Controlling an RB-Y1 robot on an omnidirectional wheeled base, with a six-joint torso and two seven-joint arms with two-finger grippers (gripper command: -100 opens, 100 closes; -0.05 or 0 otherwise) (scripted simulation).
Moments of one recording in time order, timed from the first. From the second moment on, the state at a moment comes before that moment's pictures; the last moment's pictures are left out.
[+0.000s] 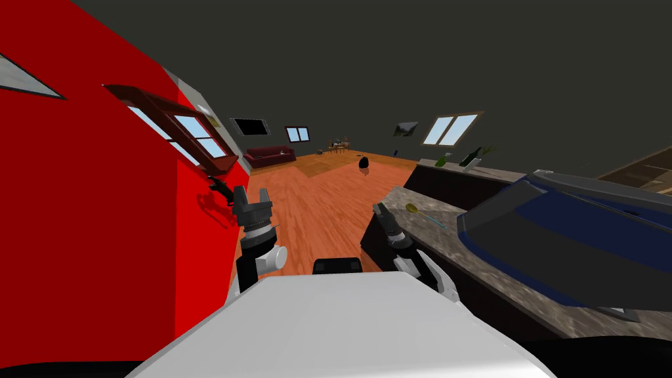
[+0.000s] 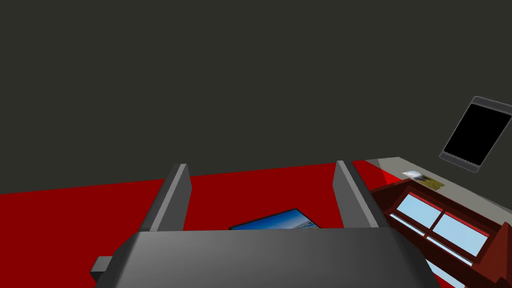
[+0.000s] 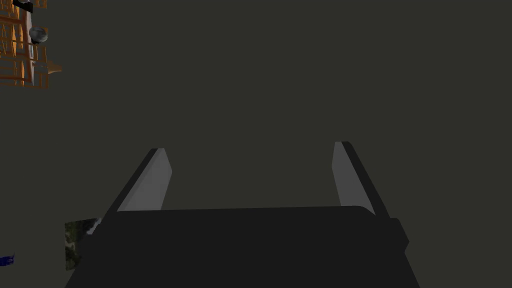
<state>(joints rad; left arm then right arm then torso) 0.46 -0.03 0.04 -2.26 0.09 -0.61 -0.07 0.44 -0.53 0.19 -1.91 -0.10 -0.77 0.13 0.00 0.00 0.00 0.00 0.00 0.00</state>
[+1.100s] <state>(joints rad) 0.46 -0.03 0.04 -2.26 0.09 -0.61 -0.07 0.38 -0.76 0.32 -1.57 -0.04 -0.84 0.26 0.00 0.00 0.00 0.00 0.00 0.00</state>
